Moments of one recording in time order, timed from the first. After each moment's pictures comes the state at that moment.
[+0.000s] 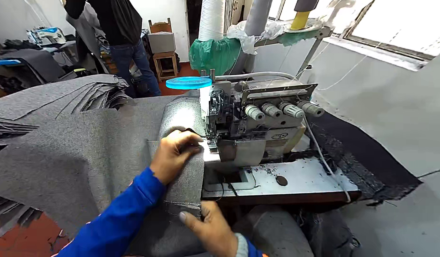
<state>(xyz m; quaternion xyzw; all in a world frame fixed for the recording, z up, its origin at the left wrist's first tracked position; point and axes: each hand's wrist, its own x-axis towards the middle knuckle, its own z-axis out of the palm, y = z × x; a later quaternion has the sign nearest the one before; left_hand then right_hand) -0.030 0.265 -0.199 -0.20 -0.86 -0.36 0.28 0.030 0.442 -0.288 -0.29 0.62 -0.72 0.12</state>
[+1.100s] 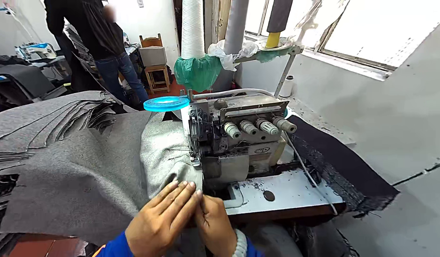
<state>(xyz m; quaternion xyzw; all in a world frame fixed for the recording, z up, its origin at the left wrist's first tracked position) 0.025 0.291 -0.219 -0.35 -0.86 -0.01 0.36 -0.020 0.456 -0.272 -0.32 0.74 -0.54 -0.25</state>
